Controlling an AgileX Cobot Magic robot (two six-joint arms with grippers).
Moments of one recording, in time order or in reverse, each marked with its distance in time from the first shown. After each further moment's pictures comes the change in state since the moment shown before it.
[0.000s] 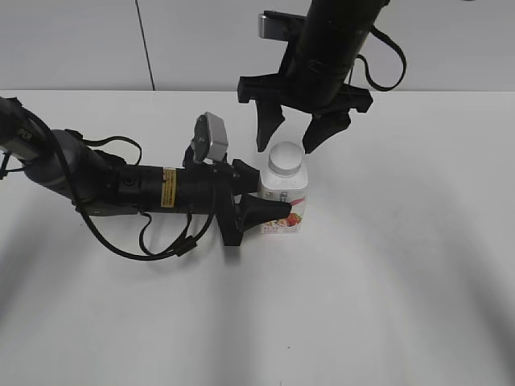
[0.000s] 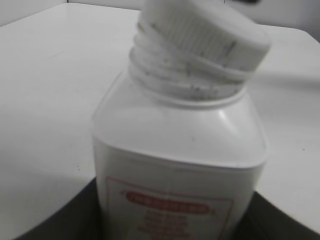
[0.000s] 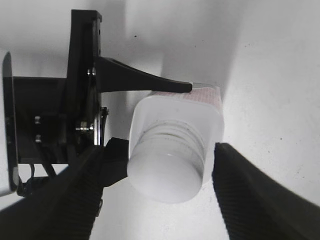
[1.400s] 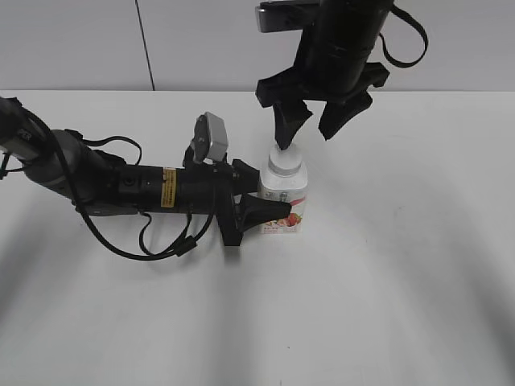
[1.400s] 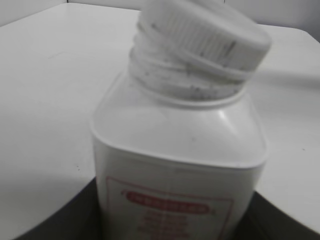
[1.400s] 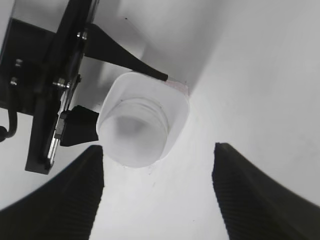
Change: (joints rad) left arm 0.000 0.000 0.000 0.002 0.000 0.000; right arm 0.000 -0.048 0.000 -0.079 0.063 -0.260
